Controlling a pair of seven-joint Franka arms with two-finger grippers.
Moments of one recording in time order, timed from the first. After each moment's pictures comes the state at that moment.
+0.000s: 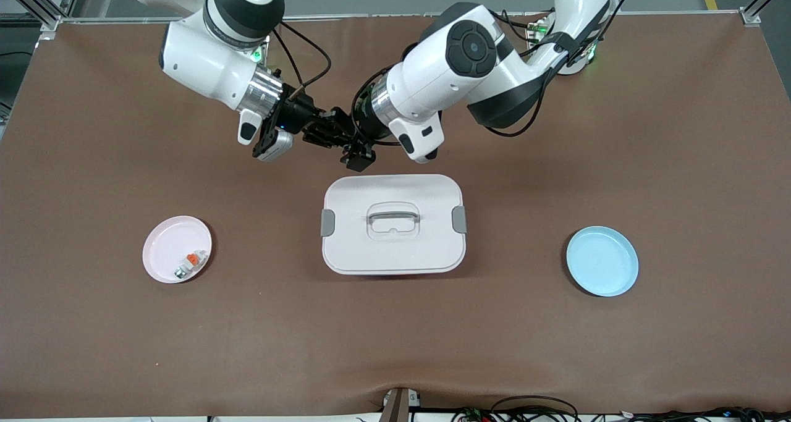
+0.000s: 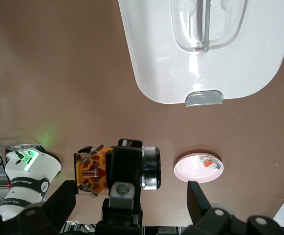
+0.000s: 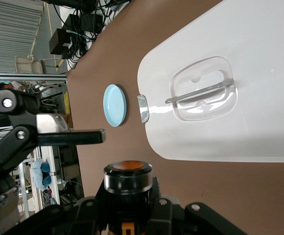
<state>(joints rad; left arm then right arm) -0.39 0.54 -0.53 -1.26 -0.24 2.07 -2.17 0.60 -0.02 0.02 -2.14 1.17 2.53 -0.03</state>
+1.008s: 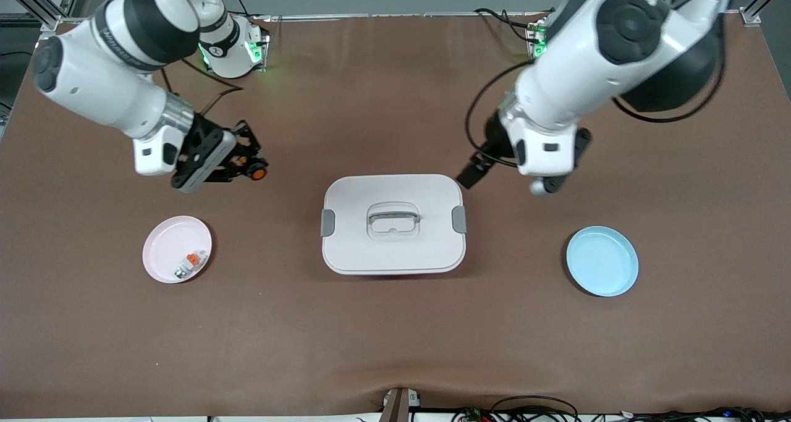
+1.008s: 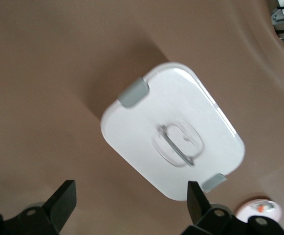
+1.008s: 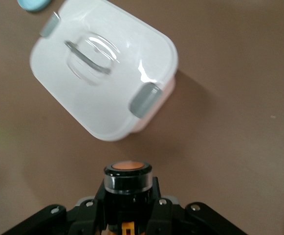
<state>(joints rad) -0.08 0.38 -0.51 -1.26 -0.05 1.65 -1.35 0.24 -0.02 -0.01 -2.01 0.44 2.05 -0.68</state>
